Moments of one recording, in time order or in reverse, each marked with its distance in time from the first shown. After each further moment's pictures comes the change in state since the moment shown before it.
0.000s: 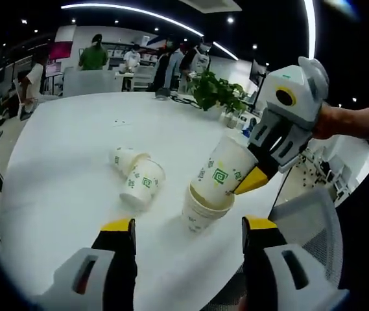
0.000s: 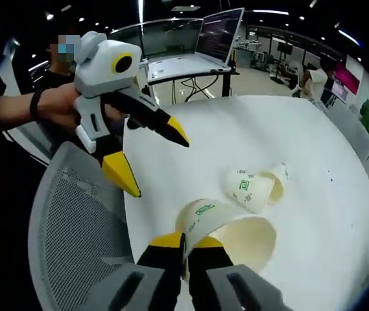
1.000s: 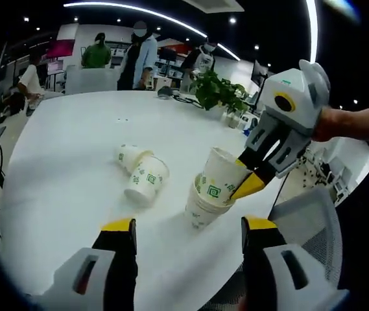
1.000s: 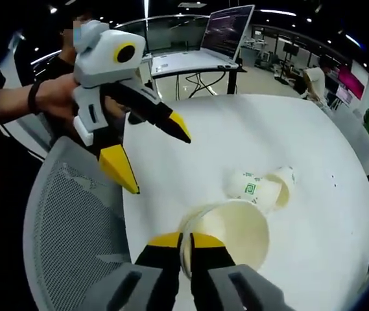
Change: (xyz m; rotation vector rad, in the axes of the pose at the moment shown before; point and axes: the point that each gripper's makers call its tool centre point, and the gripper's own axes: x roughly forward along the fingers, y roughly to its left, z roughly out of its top) left arm -0.006 0.006 -0.003 -0.013 0.003 0.001; right arm 0.013 0.001 0.002 -0.033 0.026 0.000
